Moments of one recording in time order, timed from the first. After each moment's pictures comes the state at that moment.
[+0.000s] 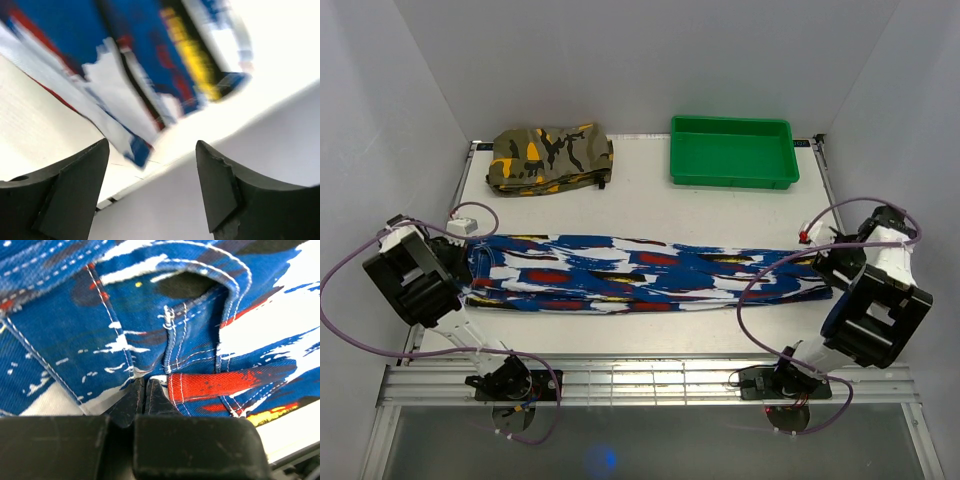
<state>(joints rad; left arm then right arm) 0.70 1.86 1.24 -0.93 0.44 1.05 -0.56 1.49 0.96 -0.88 -0.32 -1.66</state>
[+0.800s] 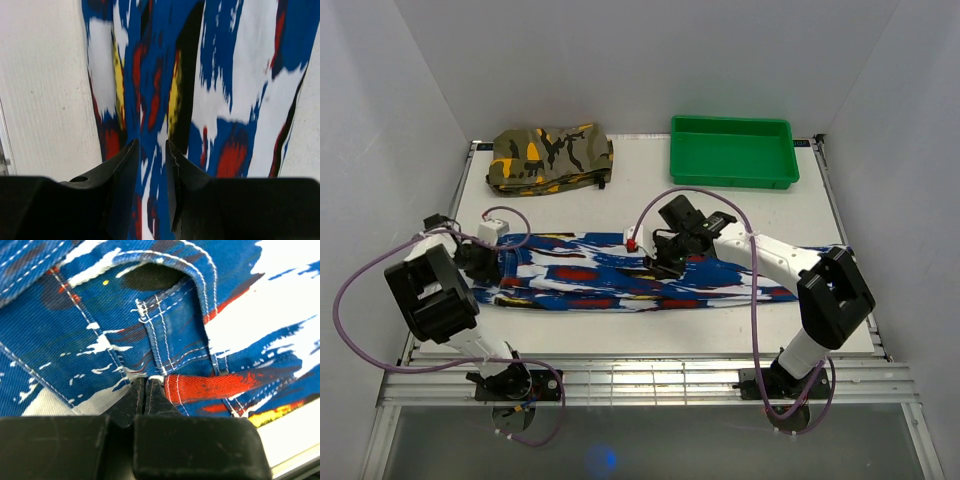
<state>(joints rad) 0.55 1.69 1.01 -0.76 0.50 0.97 0.77 1.61 1.17 -0.60 -0.45 -0.72</state>
